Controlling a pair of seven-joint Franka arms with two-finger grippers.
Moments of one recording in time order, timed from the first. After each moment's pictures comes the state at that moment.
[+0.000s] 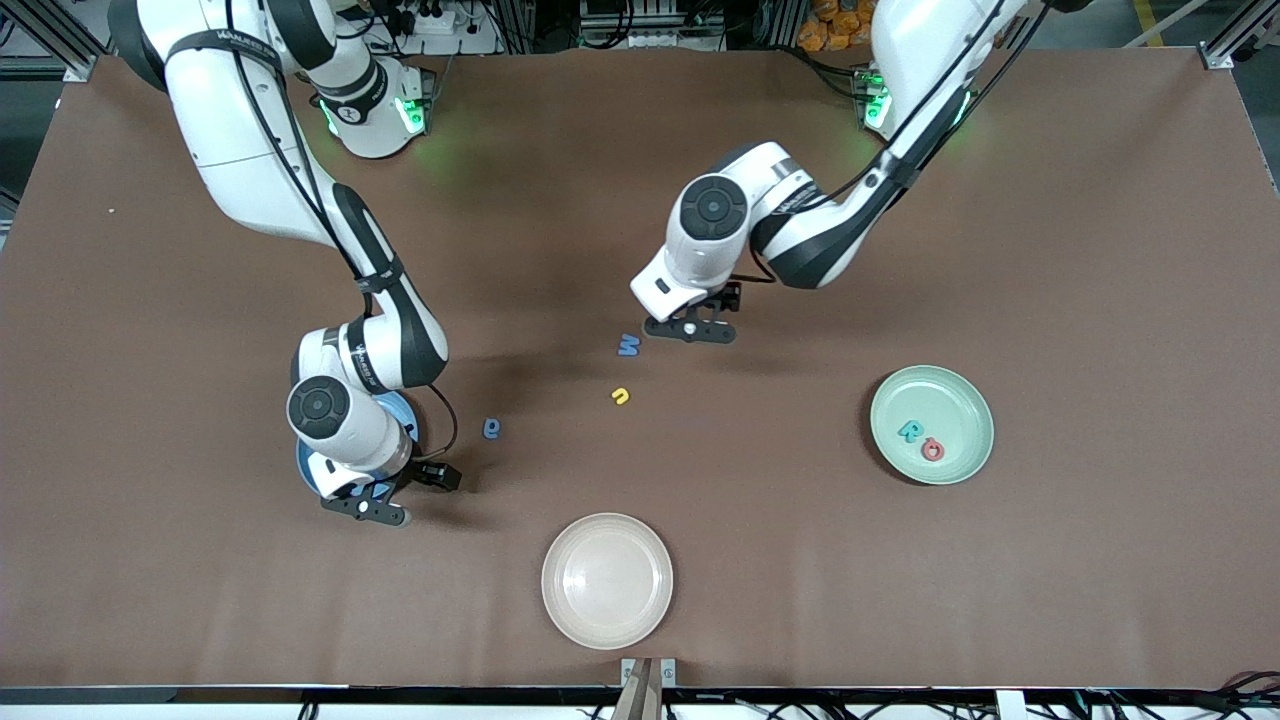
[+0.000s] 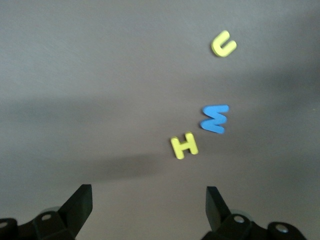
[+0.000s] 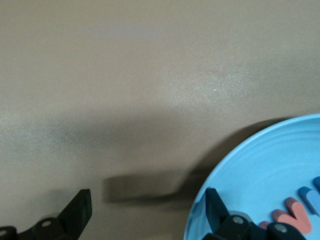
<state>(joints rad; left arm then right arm) -0.33 0.57 -0.55 -1.77 0.18 2.22 -0.83 0.28 0.79 -0.04 -1.58 0.02 2.45 0.46</state>
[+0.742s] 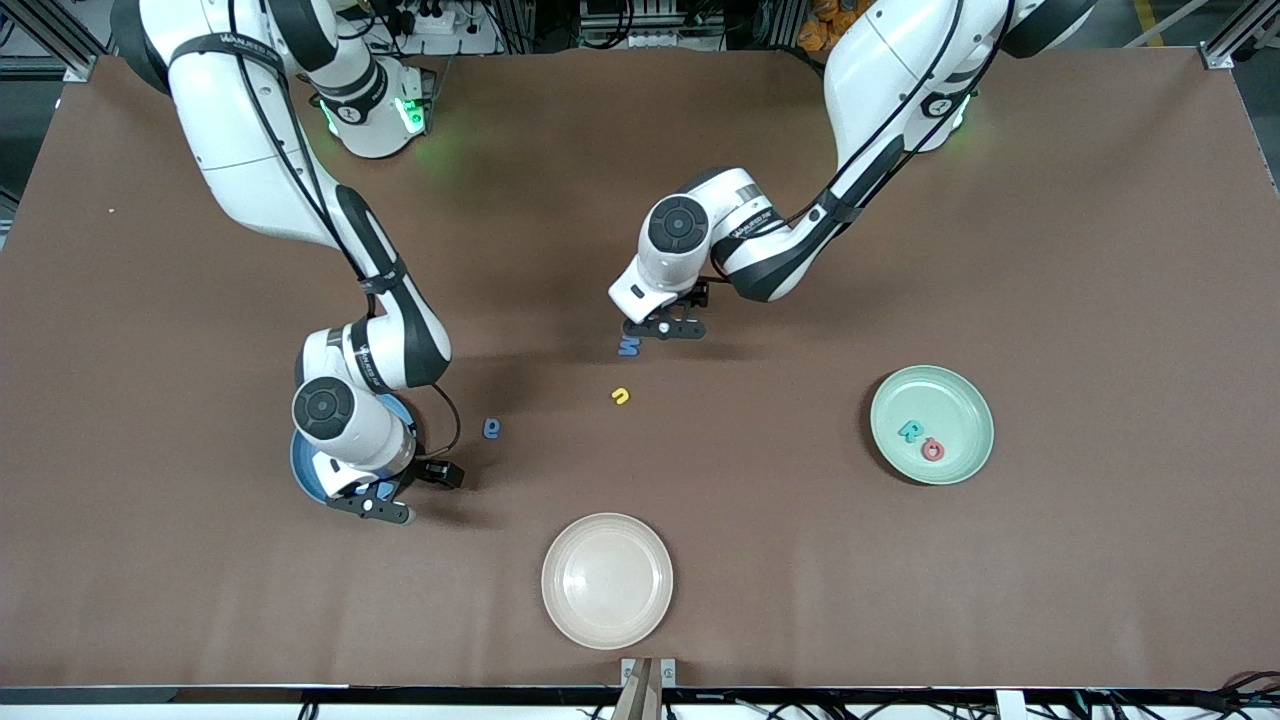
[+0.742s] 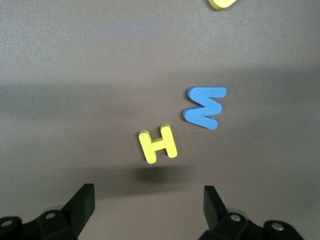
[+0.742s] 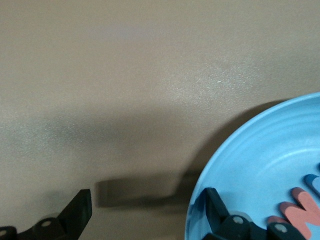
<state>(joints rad) -0.39 0.70 -0.52 -1.77 0.23 2.33 -0.94 0.28 0.80 -0.04 -1.58 0.02 2.45 0.46</state>
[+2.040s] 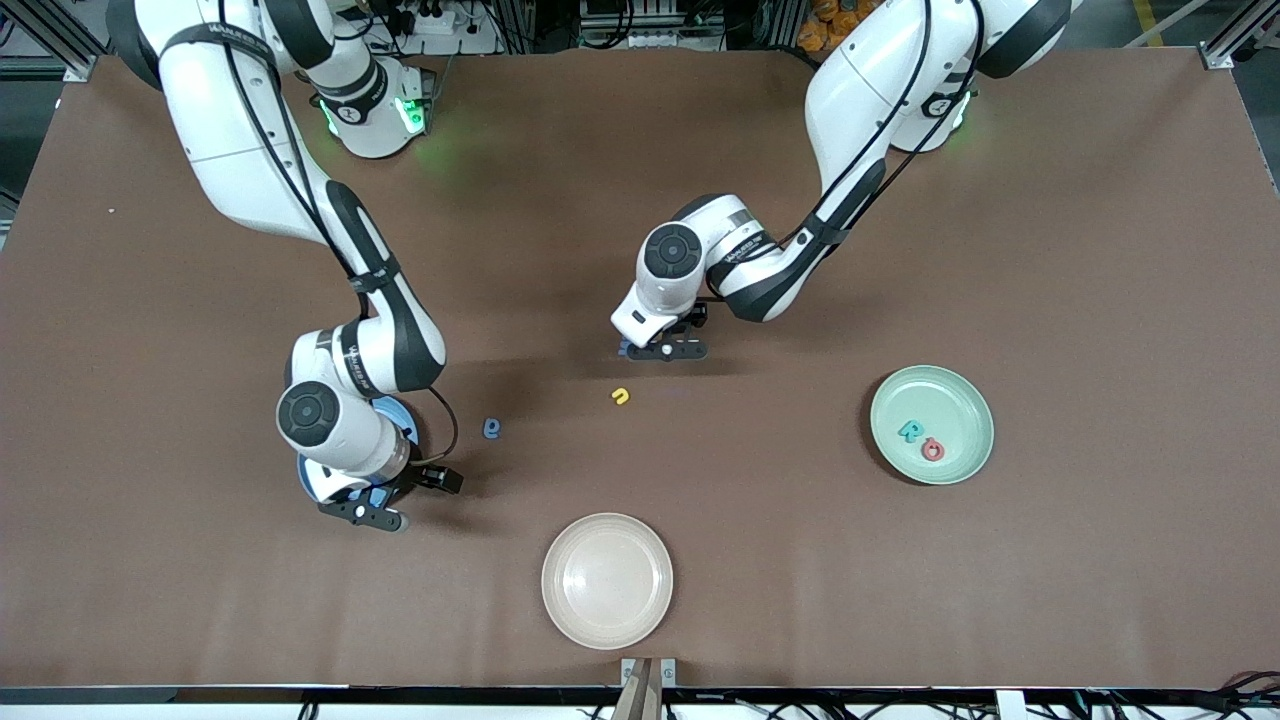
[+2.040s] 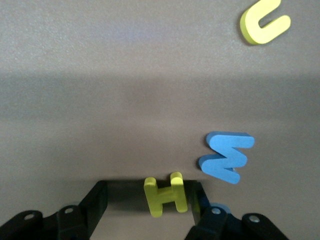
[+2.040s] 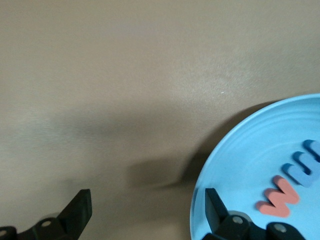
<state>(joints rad) -0.48 0.78 -0.41 -1.69 0.23 2.36 -0.98 0.27 0.77 -0.03 -1.49 0.06 2.32 0.46</state>
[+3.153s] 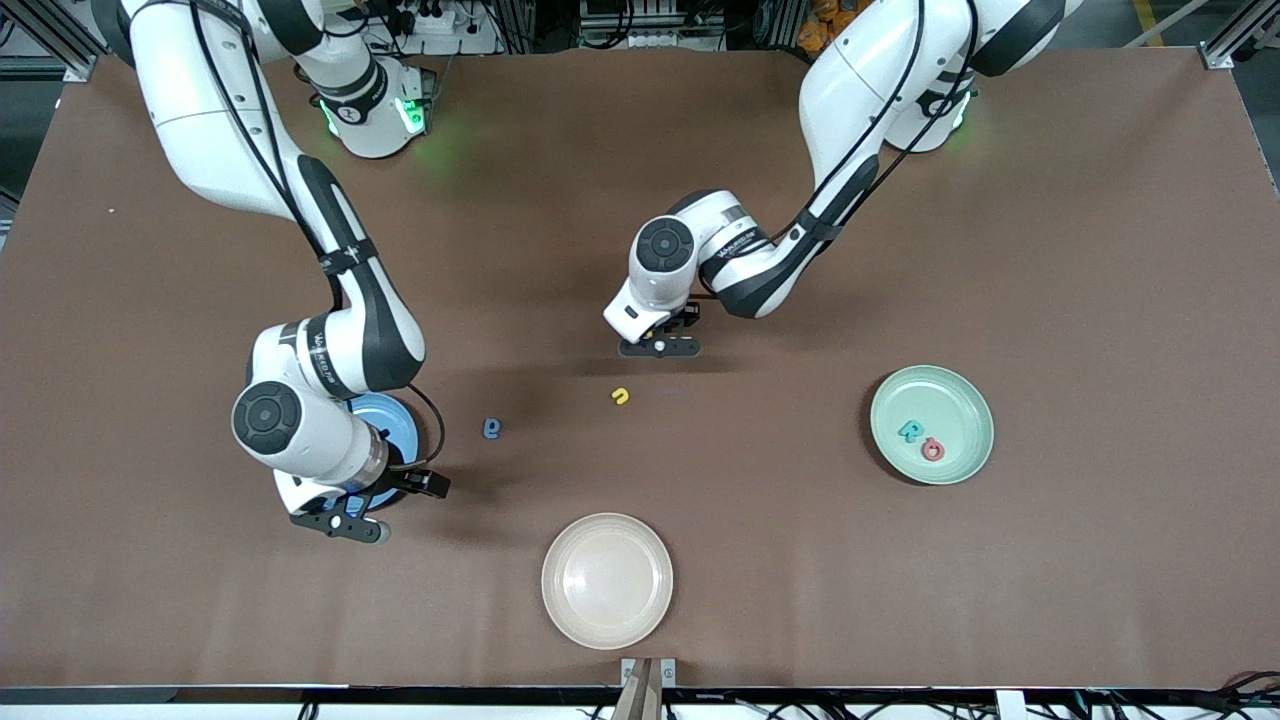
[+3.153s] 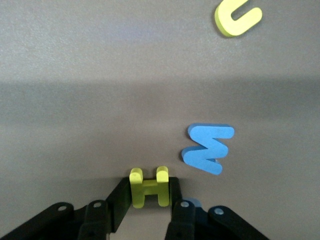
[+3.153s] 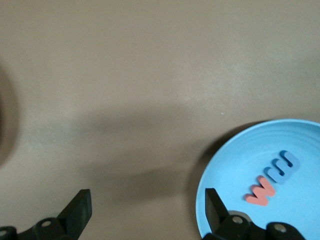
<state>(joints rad) -0.51 0.78 -0.40 -1.68 0.24 2.36 -0.98 0.25 0.74 -0.01 -1.41 0.06 2.25 0.42</state>
